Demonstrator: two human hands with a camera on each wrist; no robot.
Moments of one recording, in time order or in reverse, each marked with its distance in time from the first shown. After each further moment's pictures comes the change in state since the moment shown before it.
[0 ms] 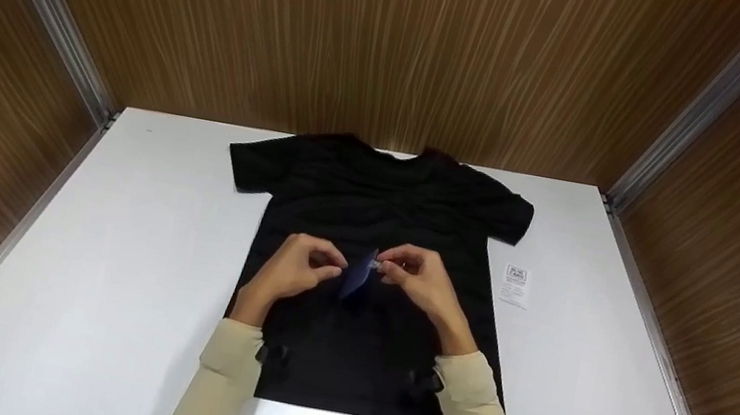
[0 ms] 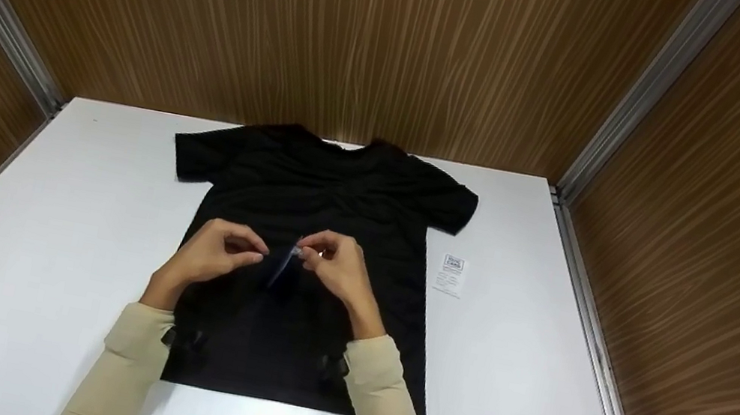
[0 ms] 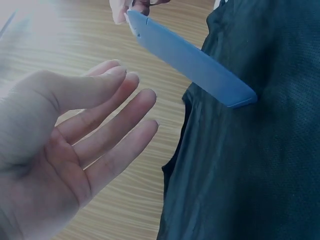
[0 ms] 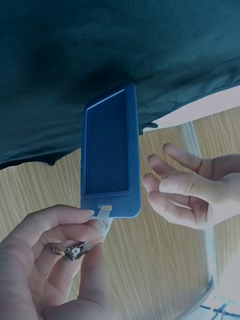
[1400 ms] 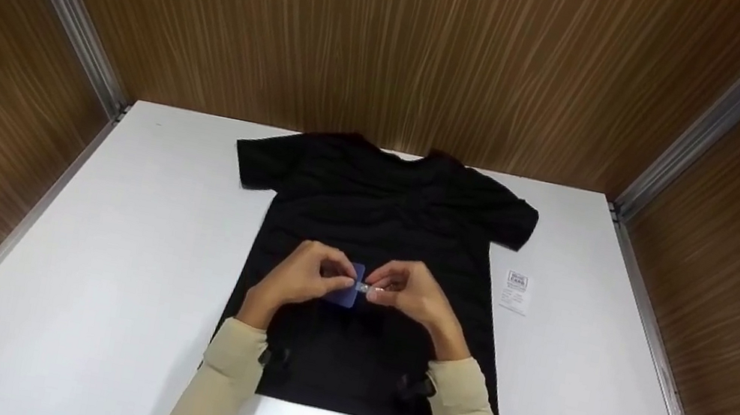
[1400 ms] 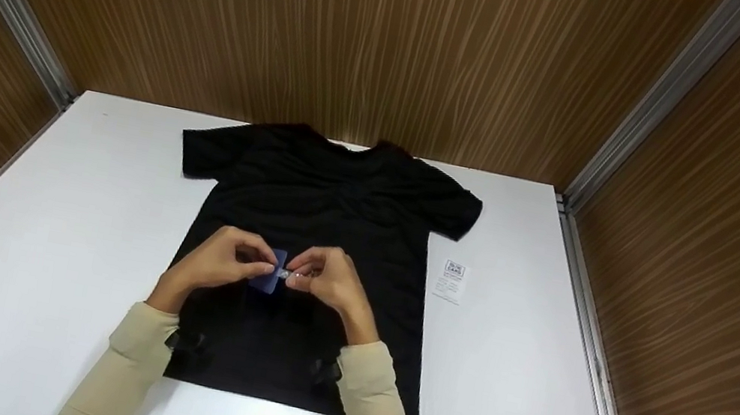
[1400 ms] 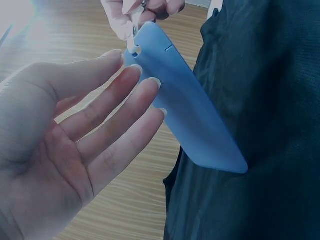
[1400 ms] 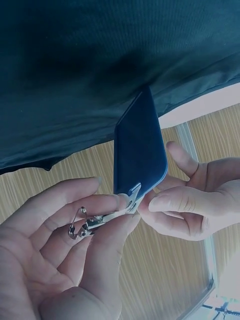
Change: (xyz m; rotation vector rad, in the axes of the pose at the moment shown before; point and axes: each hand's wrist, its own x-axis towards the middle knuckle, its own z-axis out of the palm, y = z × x) left_hand 0.004 0.009 0.011 0.012 -0.087 0.013; right_hand -0.002 0.004 0.001 -0.158 -0.176 0.089
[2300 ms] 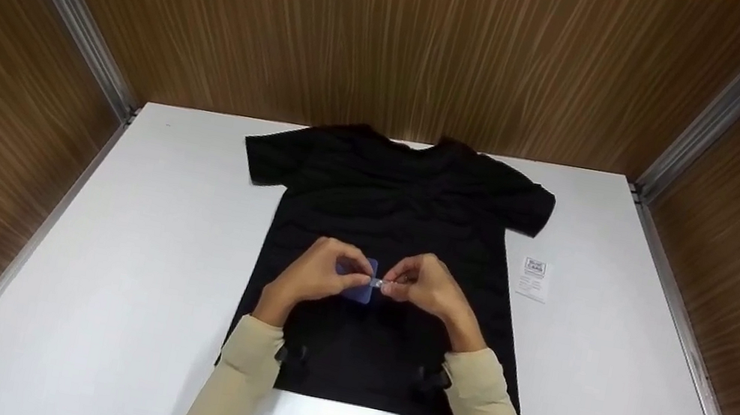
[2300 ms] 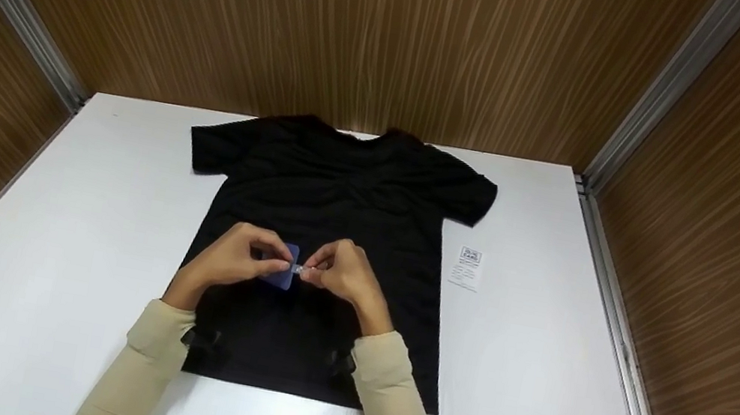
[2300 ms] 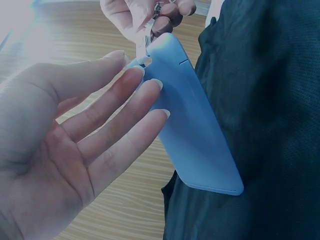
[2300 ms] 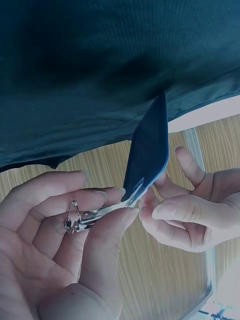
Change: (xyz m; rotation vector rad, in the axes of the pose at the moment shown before) left_hand -0.001 0.001 0.008 -0.001 -0.050 0.016; right_hand -0.004 -0.001 0.002 -0.107 0.030 0.103
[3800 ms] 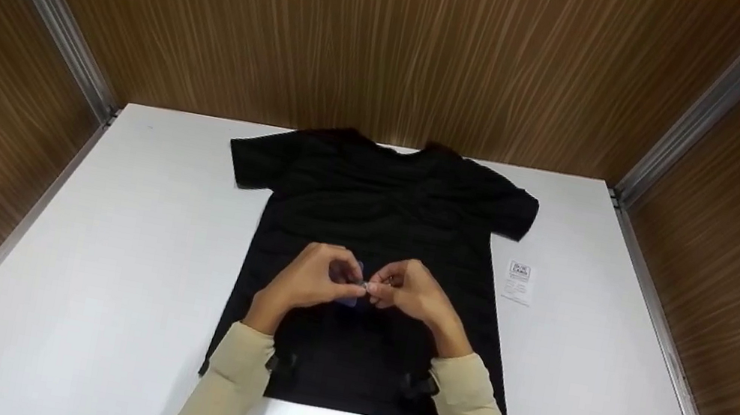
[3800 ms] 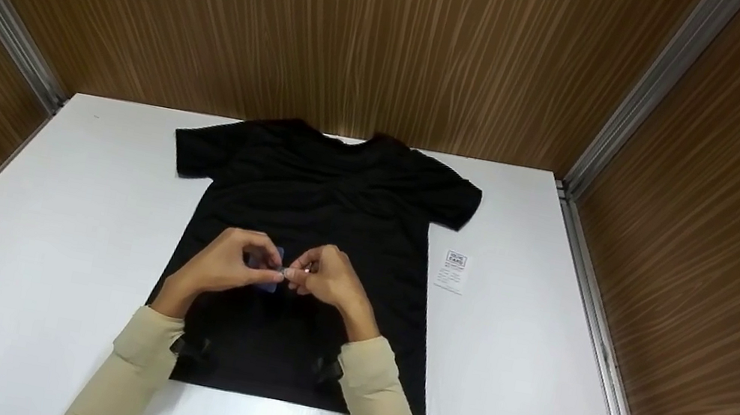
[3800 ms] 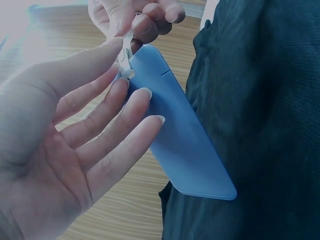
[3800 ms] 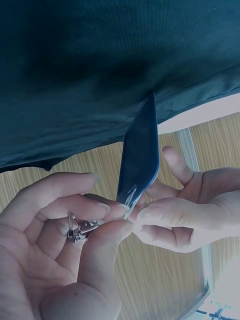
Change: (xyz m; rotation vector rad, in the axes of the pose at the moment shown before) left_hand 0.003 0.003 0.007 0.030 0.046 -0.027; right_hand 0.001 0.000 0.003 0.102 -0.074 -0.030
